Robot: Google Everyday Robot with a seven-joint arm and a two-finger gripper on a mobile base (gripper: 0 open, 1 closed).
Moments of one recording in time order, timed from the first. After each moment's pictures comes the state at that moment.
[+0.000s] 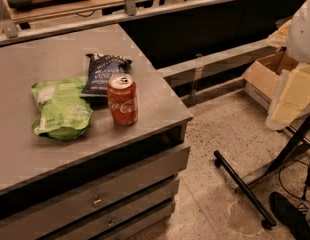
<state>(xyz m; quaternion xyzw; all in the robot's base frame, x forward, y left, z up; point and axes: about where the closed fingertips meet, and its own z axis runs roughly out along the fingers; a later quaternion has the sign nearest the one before) 0.438 -0.215 0.981 -0.60 0.78 -0.04 0.17</state>
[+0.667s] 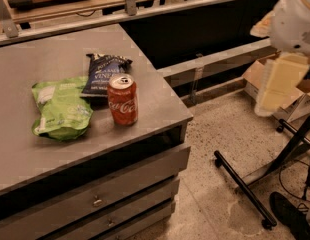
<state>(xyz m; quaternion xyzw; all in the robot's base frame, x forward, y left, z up) 0.466 -0.202 0.985 -0.63 0.75 -0.06 0.17</state>
